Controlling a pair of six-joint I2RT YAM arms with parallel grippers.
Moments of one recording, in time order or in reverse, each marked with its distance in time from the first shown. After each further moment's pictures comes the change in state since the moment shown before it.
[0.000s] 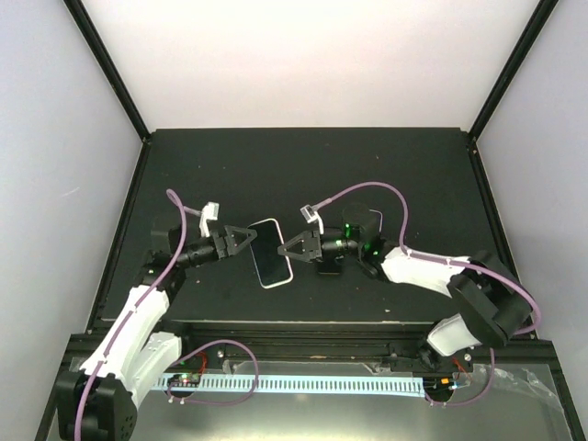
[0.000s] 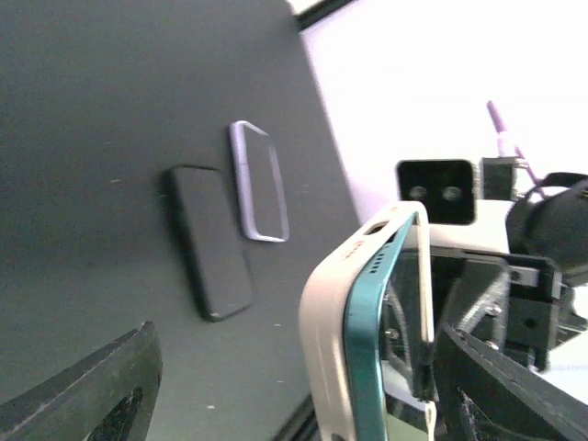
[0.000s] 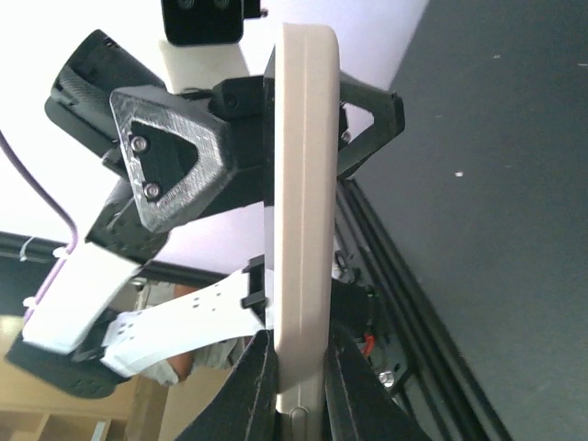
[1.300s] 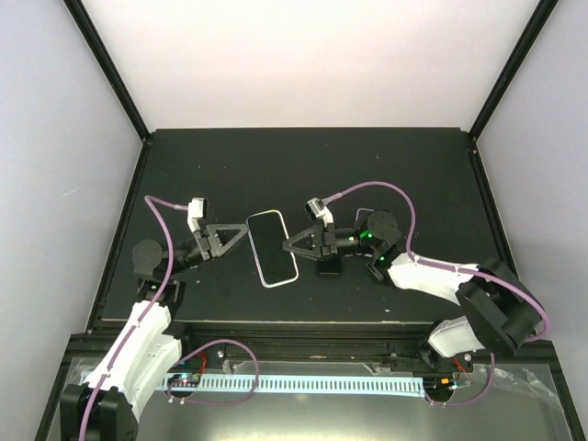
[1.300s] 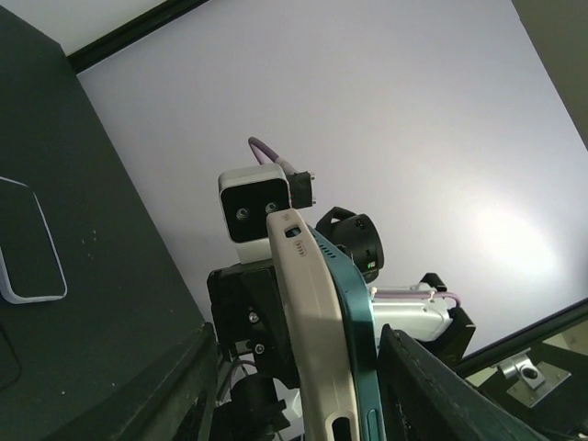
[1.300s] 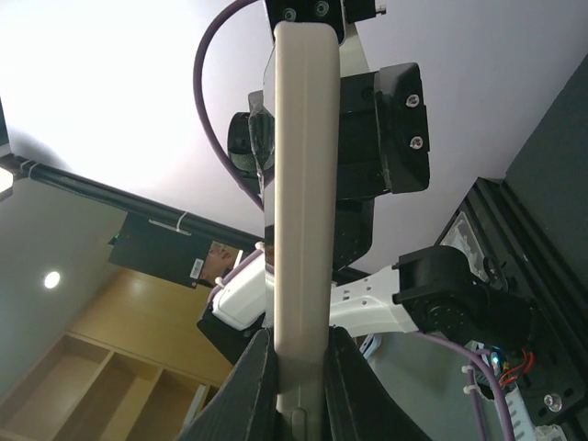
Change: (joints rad) left arm -0.002 -0.124 -0.158 0.854 0.183 -0.684; right arm -0.001 -0.087 -0.068 0.469 -0.108 0.410
